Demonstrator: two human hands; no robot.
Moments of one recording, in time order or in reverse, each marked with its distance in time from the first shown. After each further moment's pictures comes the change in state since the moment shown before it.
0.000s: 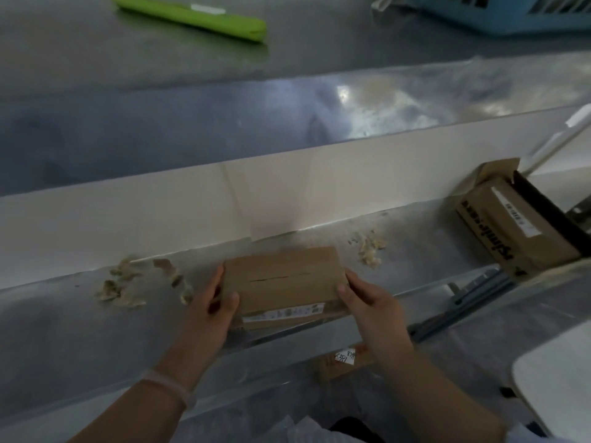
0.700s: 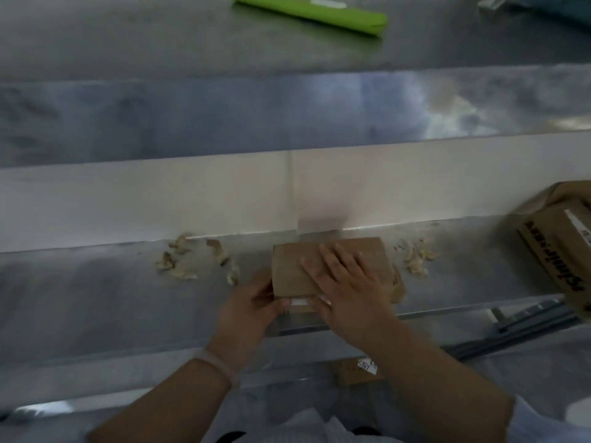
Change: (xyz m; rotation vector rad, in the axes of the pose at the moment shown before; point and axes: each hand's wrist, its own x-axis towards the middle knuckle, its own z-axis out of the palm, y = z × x) left_hand -0.010 -0.014 -0.010 0.118 -0.029 0.010; right_hand 0.026 -0.018 0.073 -1.155 -0.265 -0.711
